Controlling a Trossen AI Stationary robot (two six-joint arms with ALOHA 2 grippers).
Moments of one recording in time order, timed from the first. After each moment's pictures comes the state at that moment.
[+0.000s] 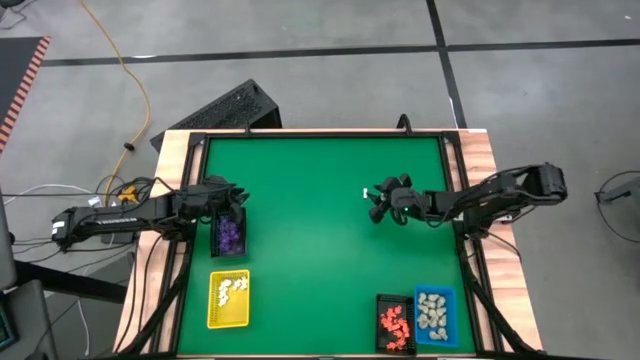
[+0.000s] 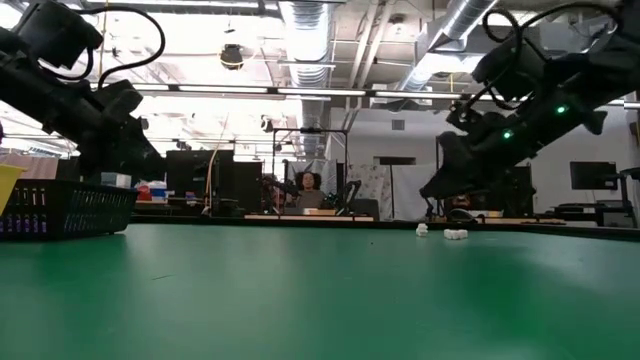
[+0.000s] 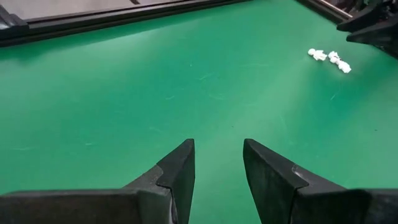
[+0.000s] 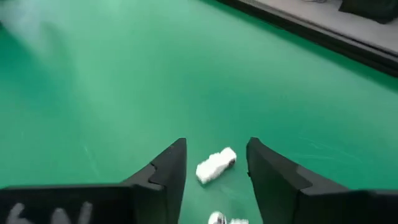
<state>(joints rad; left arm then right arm) 0.21 0.33 0.11 -0.18 -0.37 -0.48 -0.11 1.29 0.31 0.43 0.52 0.39</state>
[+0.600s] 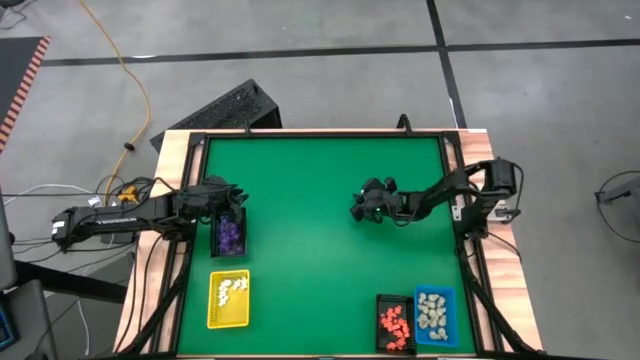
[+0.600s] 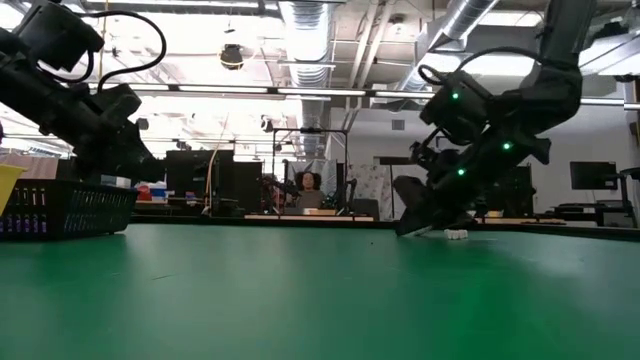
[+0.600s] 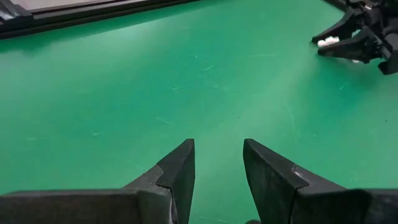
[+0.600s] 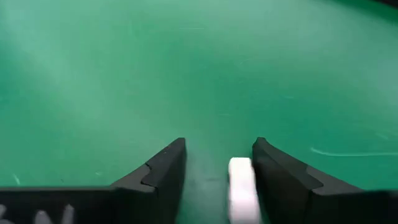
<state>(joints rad) 0.21 0.33 0.11 -0.22 -0.37 -0.48 -0.14 1.69 0.50 0.49 0.54 0.51</state>
